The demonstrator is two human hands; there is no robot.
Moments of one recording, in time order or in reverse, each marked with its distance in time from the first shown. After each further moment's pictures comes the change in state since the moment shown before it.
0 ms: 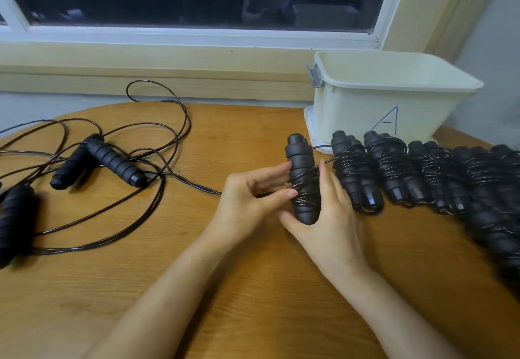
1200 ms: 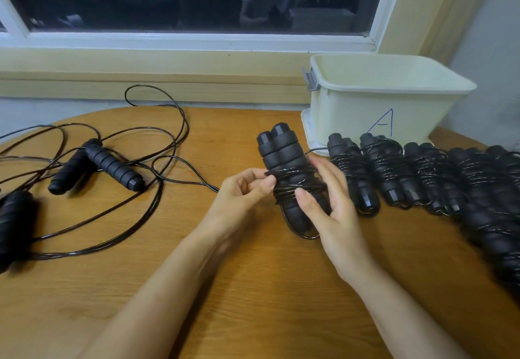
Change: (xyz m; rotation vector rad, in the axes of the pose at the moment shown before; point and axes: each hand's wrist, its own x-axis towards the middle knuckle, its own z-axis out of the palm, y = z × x) left_hand 0.004 -0.006 -0.005 -0.221 0.002 -0.221; right_hand 0.008 0.008 -0.008 0.698 -0.051 -0.047
